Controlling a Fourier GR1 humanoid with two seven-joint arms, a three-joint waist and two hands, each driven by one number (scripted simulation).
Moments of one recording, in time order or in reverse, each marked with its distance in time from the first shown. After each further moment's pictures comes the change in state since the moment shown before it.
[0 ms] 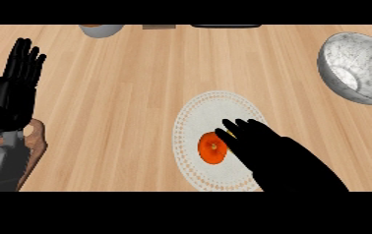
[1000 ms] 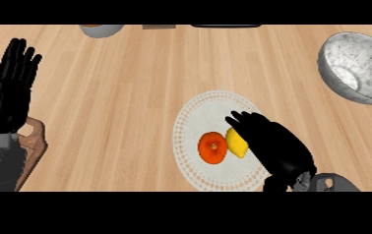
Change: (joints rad) left arm 0.010 -0.035 0.066 -0.036 -0.043 -0.056 0.038; right arm 0.187 0.134 -0.077 0.319 0.350 0.058 -0.314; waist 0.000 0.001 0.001
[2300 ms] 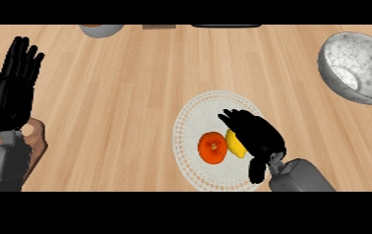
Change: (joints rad) left arm -0.026 -0.062 0.054 0.004 -0.075 -0.043 0.018; right arm 0.033 0.216 -0.110 0.350 0.345 -0.025 -0.344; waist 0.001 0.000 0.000
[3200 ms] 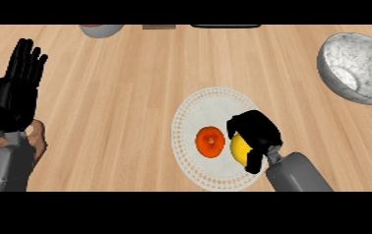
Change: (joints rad) left arm 0.004 -0.033 0.012 -0.003 -0.031 -0.010 -0.006; right arm -0.021 0.053 -0.073 0.173 0.161 -0.162 -0.201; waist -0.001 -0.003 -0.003
